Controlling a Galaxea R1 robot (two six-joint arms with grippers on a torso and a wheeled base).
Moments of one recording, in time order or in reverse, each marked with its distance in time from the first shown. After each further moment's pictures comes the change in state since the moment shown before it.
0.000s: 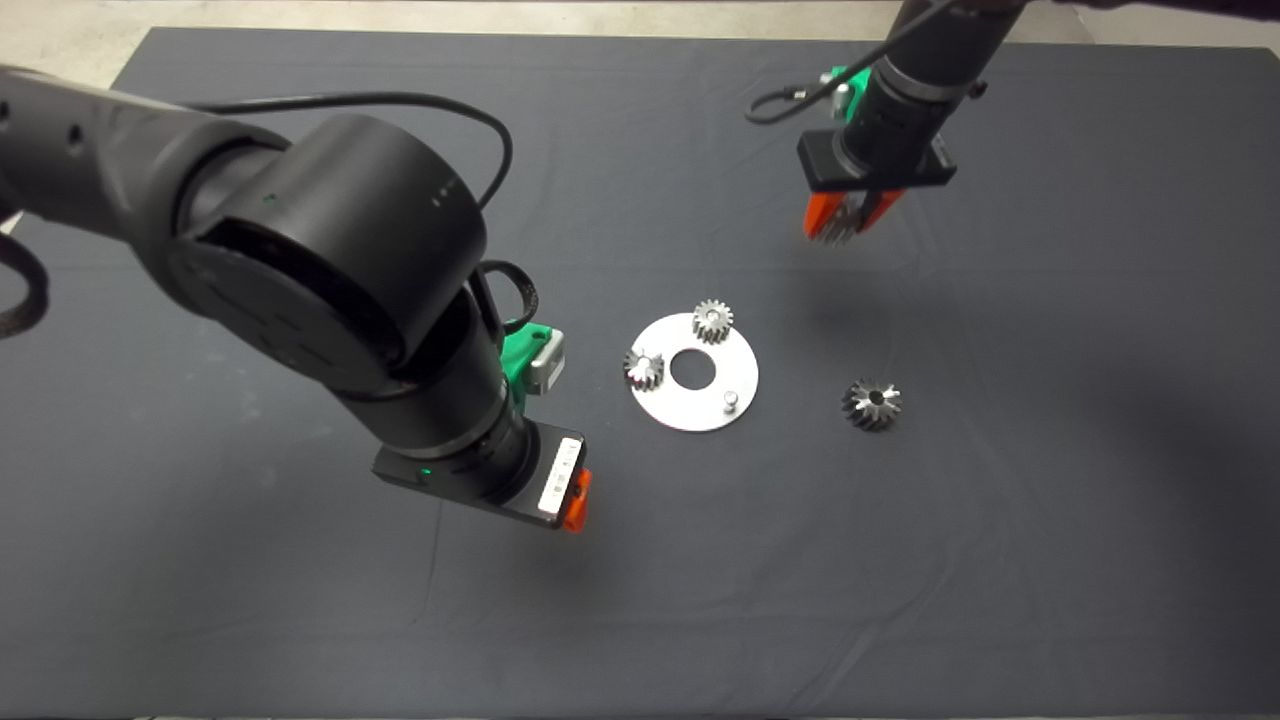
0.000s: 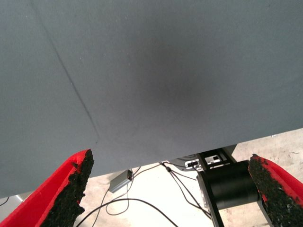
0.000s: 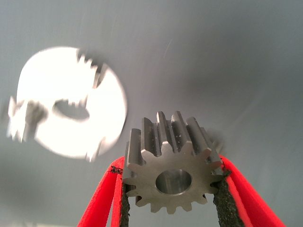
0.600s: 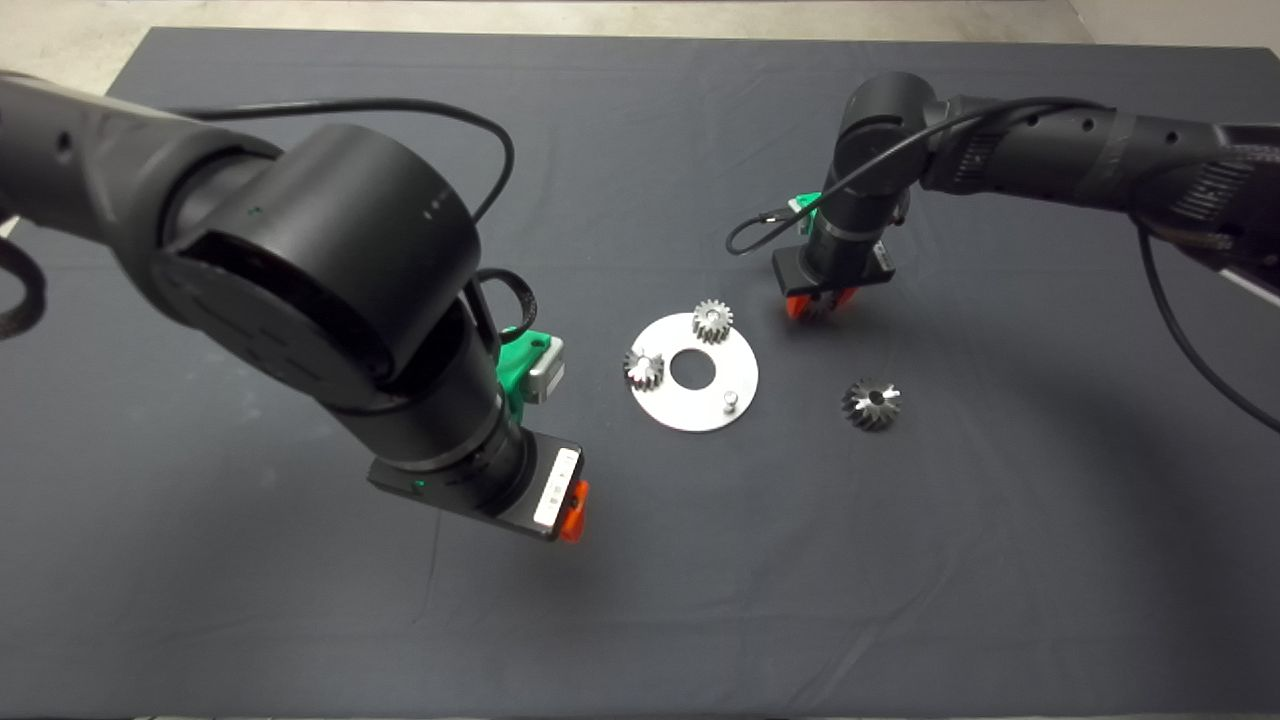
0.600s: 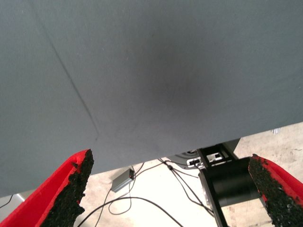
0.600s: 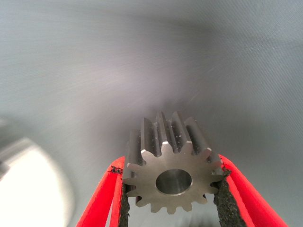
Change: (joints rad) left arm 0.000 0.000 0.018 0.000 0.000 -0.001; right arm -0.225 0.051 -0.124 -0.341 0.006 -0.079
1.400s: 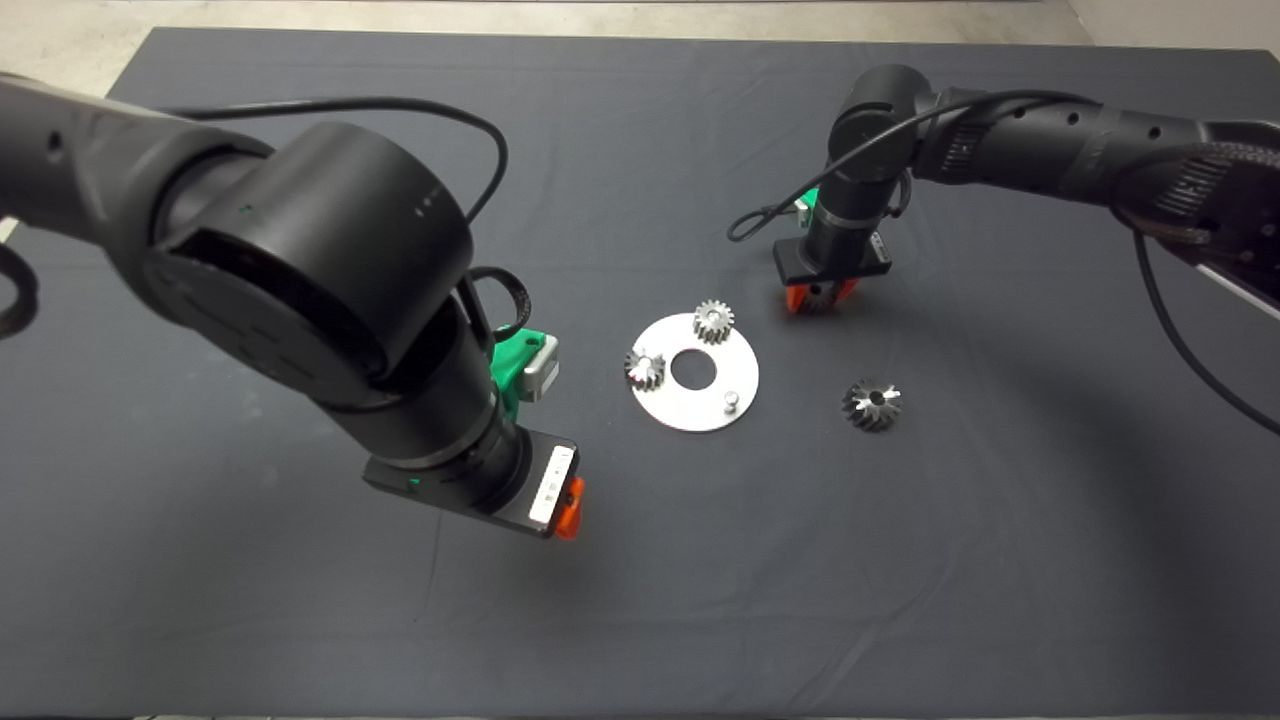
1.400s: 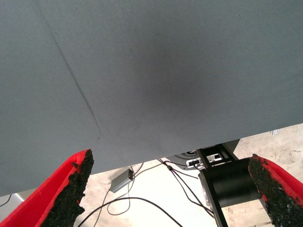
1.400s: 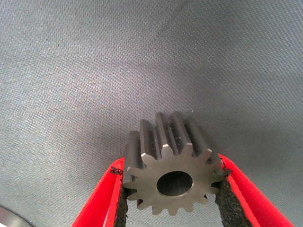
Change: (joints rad) left arm 0.000 -0.011 0.006 0.000 0.000 0.000; right arm -0.038 0.047 -0.207 -0.012 0.012 -0.089
